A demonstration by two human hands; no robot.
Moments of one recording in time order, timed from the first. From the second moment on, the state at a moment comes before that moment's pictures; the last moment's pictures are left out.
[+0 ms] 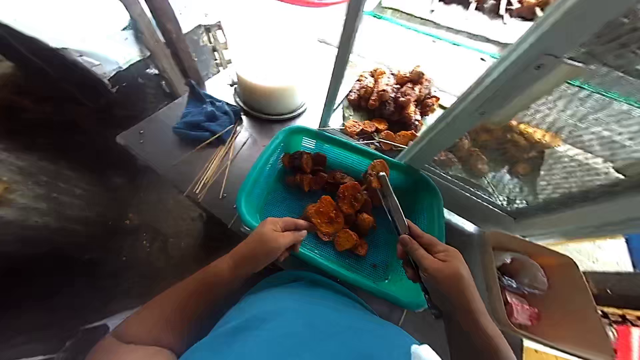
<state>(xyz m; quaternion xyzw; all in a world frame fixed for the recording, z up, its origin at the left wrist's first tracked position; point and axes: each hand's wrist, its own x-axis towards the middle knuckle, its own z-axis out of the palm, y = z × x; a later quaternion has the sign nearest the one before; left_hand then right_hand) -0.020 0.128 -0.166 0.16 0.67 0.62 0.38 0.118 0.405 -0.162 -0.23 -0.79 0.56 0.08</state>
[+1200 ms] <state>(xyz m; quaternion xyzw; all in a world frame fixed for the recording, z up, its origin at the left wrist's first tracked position) -0.113 0.068 -0.114 0.24 0.95 0.05 0.20 0.158 0.442 -0.178 -0.14 -0.90 0.41 0.04</state>
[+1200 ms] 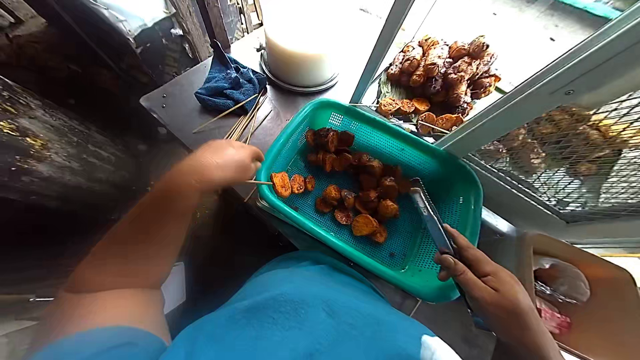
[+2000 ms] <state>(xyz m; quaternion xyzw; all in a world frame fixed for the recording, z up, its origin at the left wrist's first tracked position) -0.185 0.057 -0.212 -0.05 0.87 0.45 0.18 0.118 0.435 -0.163 -0.13 -0.90 0.42 -0.03</state>
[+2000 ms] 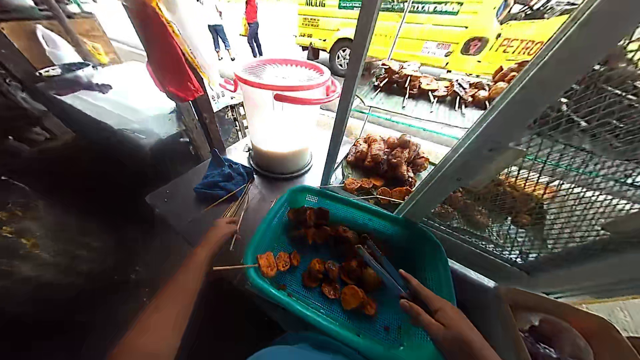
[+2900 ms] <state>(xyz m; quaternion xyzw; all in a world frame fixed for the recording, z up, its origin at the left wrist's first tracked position) -0.055 0.069 -0.136 0.20 0.75 0.59 0.20 0.027 0.463 -0.177 -0.12 -0.99 0.06 -0.10</state>
